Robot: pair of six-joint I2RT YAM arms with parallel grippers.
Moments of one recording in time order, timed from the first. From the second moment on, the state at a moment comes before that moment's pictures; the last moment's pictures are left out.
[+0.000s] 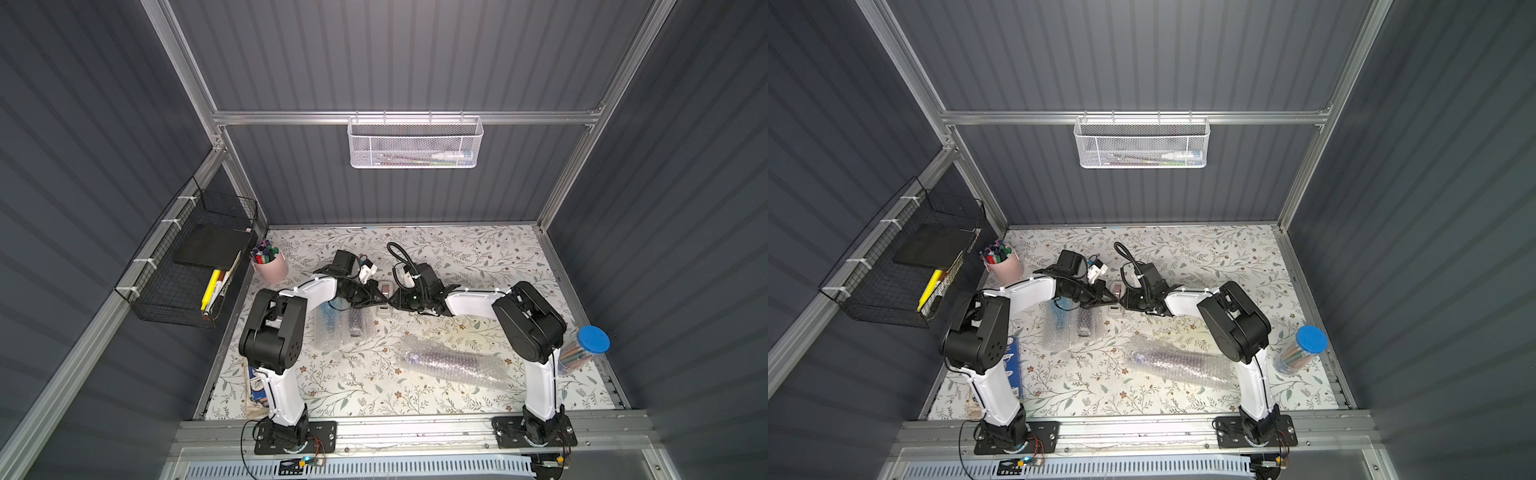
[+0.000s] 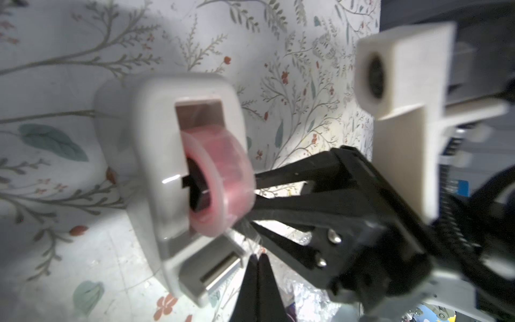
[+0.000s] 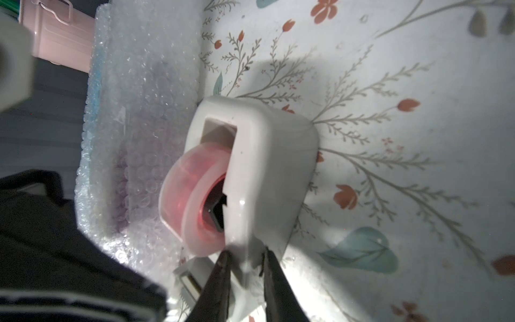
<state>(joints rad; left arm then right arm) -0.33 1.83 1.17 -0.40 0.80 -0.35 0.67 2.03 1.20 0.07 -0.31 0.68</state>
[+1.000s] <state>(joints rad) -0.39 1.72 0.92 -0.40 0.67 -0.38 0.68 2.02 1.16 0.09 -0.30 0.69</state>
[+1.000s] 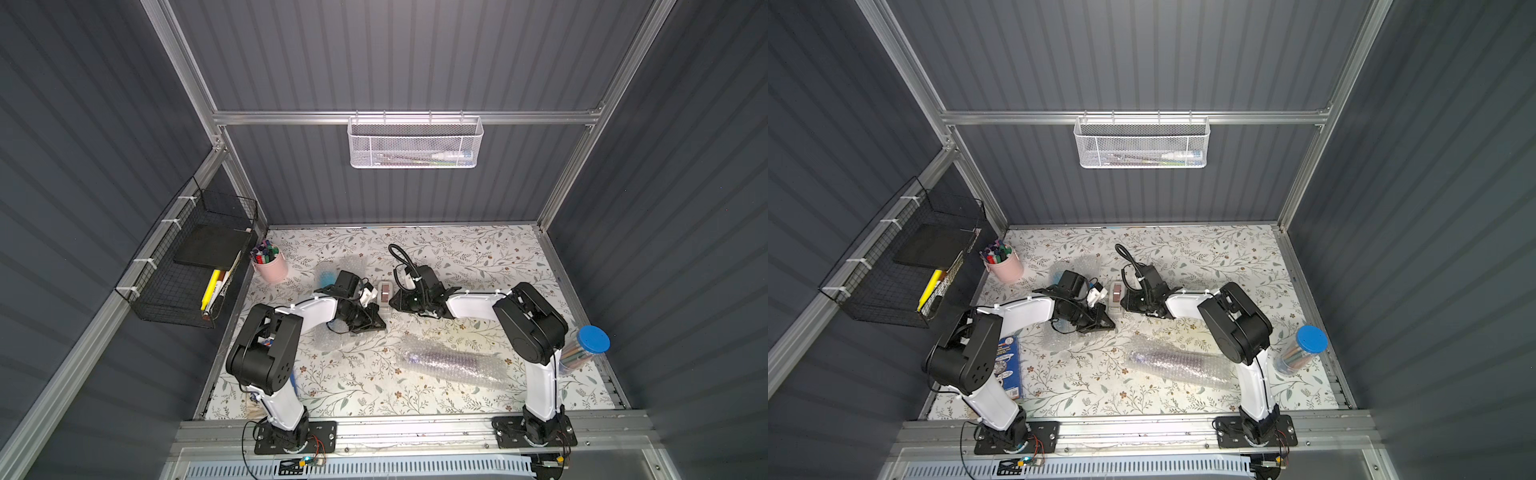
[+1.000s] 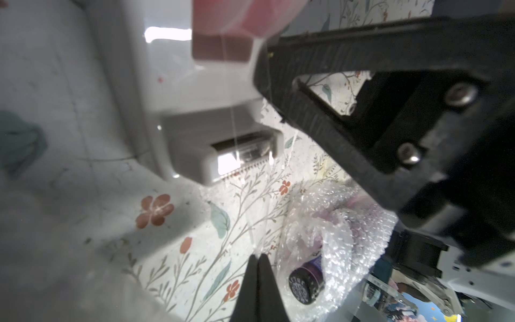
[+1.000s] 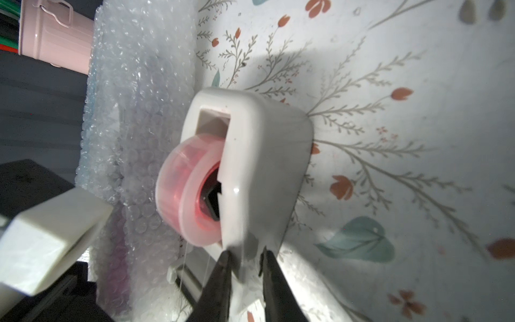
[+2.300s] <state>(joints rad) -0.47 1.78 0.97 -0.38 0.38 -0.30 0.73 1.88 1.07 0.06 -0.35 0.51</state>
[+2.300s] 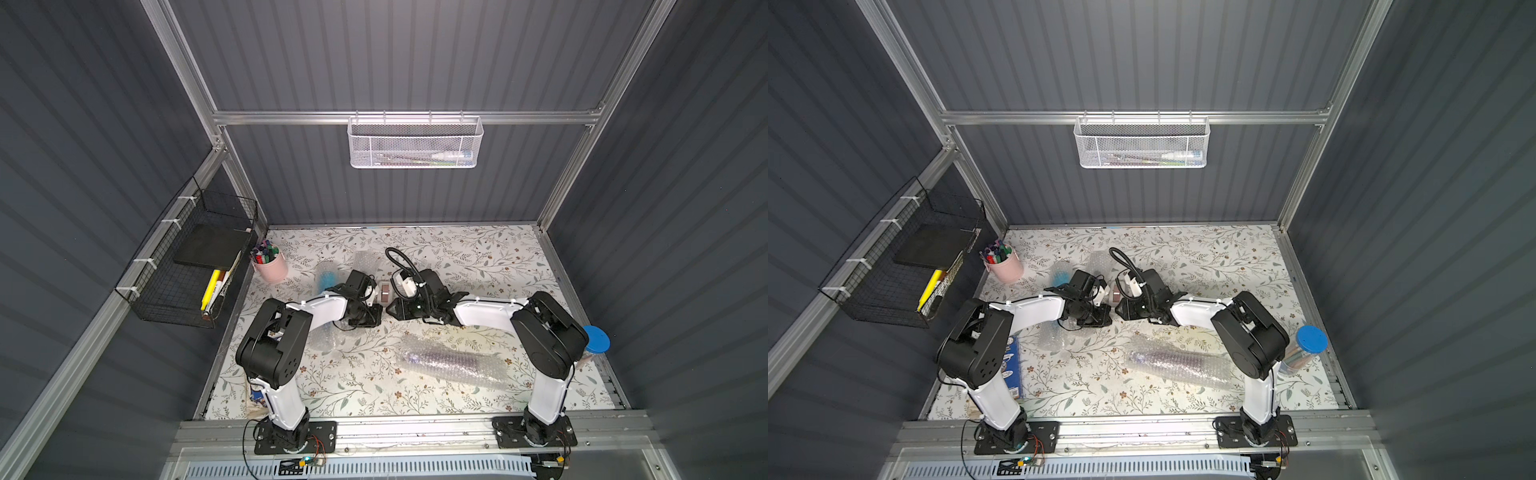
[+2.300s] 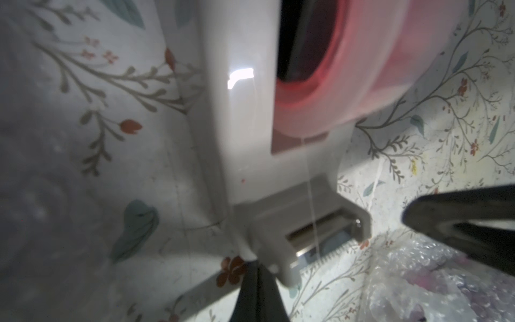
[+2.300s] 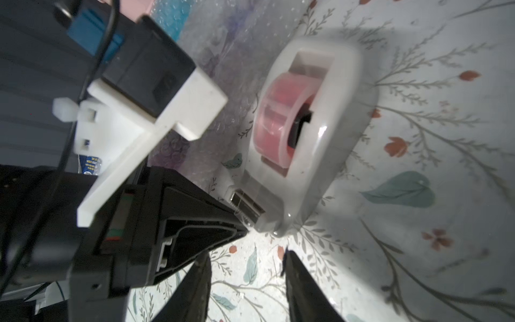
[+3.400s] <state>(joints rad) -0.46 1.67 0.94 -0.58 0.59 -0.30 0.75 1.85 0.99 0.08 -0.26 0.52</state>
